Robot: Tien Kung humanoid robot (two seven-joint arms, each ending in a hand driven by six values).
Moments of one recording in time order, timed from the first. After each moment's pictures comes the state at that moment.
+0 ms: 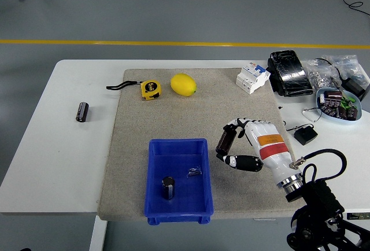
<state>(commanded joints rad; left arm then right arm) -0.20 0.11 -0.41 -0.26 1.55 0.06 0.19 0.34 -0.28 0.64 1.45 -2.02 -0.65 -0.10</state>
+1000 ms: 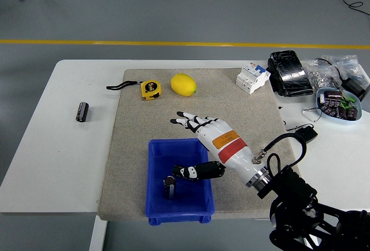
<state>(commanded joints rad) -0.18 0.12 -0.43 -0.26 1.59 0.03 0.19 0.48 -0.25 0.51 1.47 -2.00 -0.50 -0.05</state>
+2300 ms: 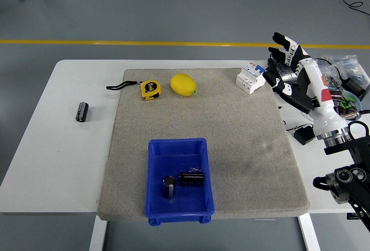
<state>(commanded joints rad) -0.19 0.12 -0.42 -0.26 1.58 0.04 0.18 0.34 -0.32 1.04 1.43 -1.10 -0.35 0.41</state>
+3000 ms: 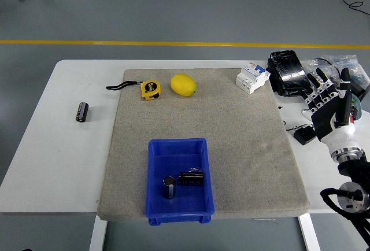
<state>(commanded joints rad) -0.19 0.11 -0.41 -0.26 1.57 0.05 0.18 0.26 -0.31 1.09 1.34 -0.44 -0.24 0.34</state>
